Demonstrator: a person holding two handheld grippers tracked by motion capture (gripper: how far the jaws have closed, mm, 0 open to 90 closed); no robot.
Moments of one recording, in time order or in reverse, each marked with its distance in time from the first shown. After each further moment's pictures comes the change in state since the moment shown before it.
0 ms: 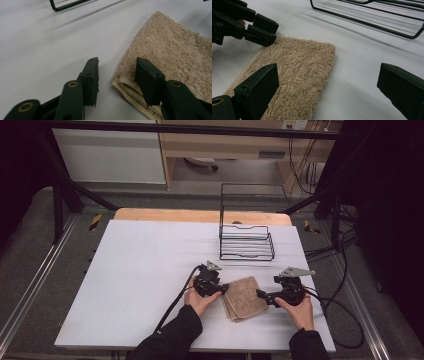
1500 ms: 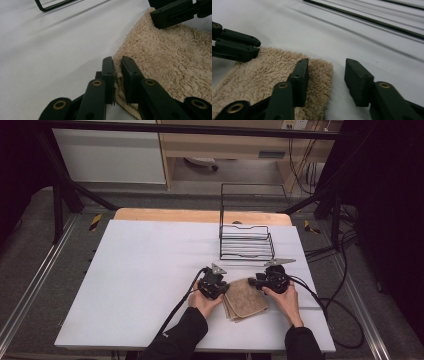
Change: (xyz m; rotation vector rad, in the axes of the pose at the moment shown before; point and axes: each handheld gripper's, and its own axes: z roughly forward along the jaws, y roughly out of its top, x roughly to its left) left arm -0.010 -0.003 0.008 -0.002 0.014 0.045; right arm -0.008 0.020 0.054 0.106 -0.013 0.039
